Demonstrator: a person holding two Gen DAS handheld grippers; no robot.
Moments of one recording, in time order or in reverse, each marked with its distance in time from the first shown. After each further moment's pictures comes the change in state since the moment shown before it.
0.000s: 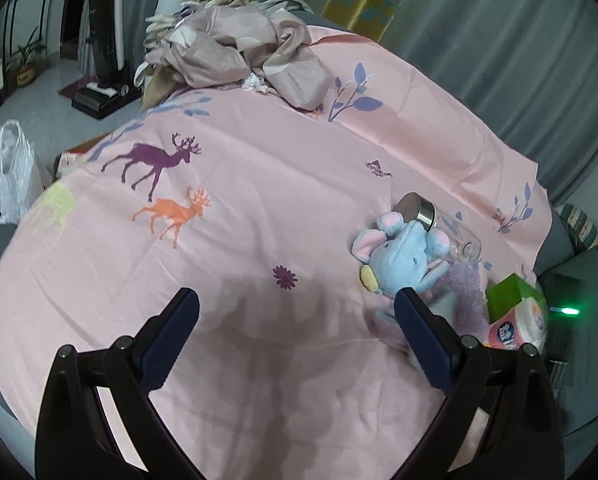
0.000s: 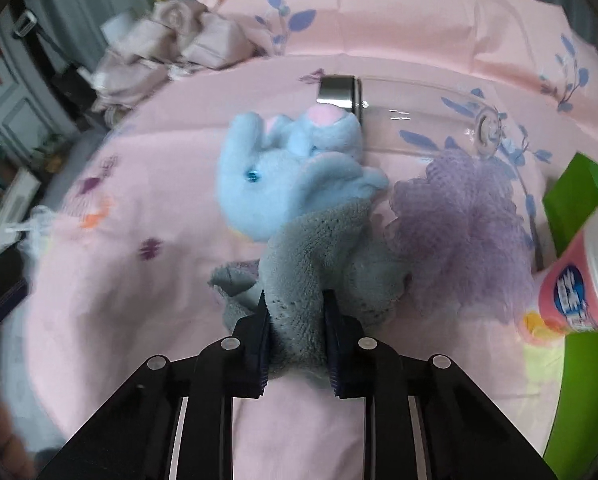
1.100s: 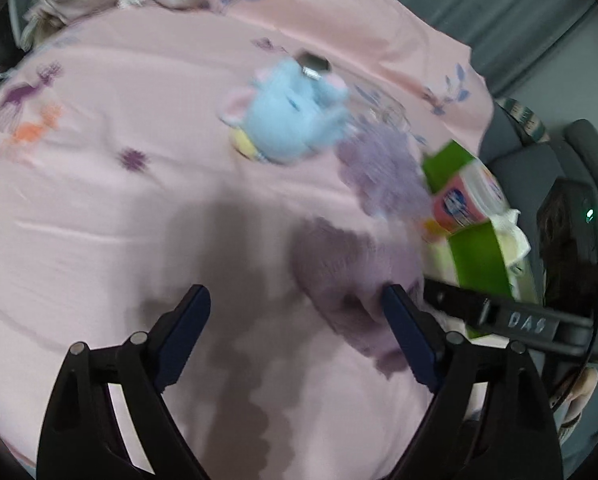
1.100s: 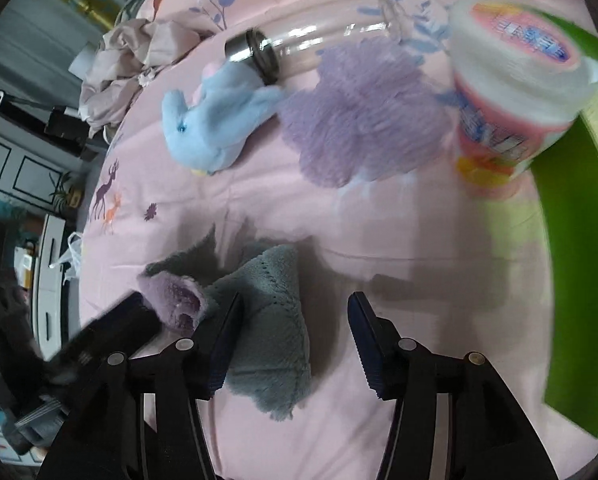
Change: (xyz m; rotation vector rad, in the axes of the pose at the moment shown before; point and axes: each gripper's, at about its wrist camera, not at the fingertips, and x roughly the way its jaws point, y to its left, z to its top) left arm 0.045 -0.067 -0.066 0.170 0.346 -0.256; right arm -0.021 -0.074 -0.031 0.265 0.139 0.060
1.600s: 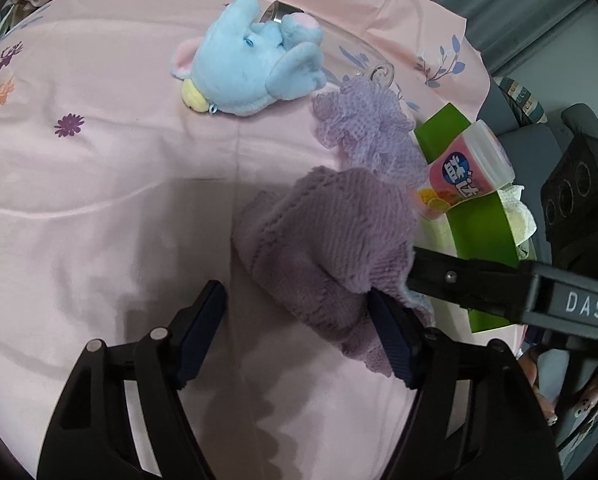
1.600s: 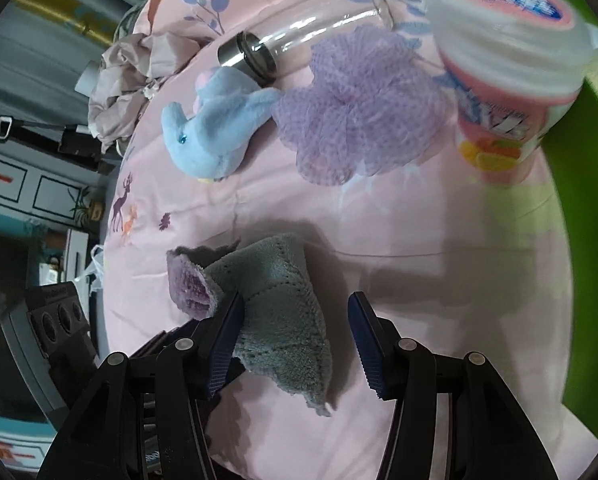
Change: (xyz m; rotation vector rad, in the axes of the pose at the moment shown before) left arm 0.040 -0.017 -0.009 0.029 0.058 -0.006; right arm 0.016 -0.010 0.001 0.083 0.057 0.135
